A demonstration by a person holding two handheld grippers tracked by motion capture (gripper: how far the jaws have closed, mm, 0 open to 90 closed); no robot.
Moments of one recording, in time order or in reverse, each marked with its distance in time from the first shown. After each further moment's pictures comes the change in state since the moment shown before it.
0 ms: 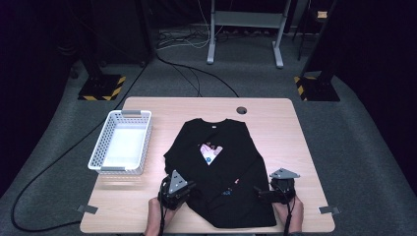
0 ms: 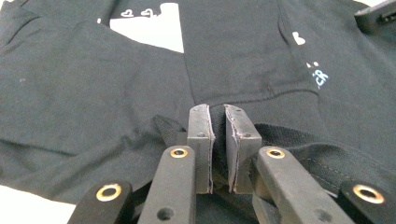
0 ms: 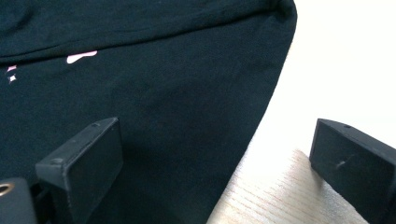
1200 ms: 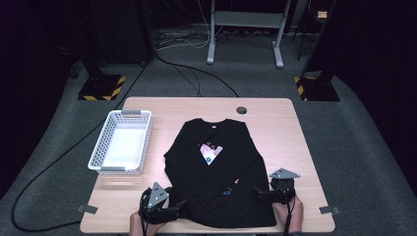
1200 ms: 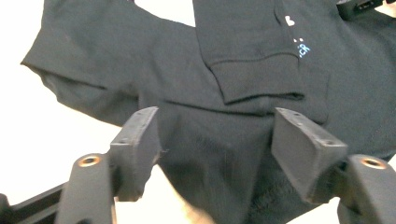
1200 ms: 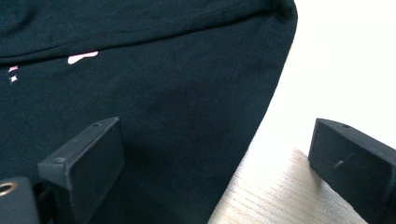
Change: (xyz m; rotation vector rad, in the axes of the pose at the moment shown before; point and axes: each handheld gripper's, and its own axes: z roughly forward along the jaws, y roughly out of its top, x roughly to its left) left arm 0.002 -0.021 -0.056 -0.015 0.028 -0.041; right arm 0.000 0.000 0.000 -0.002 0.002 0.001
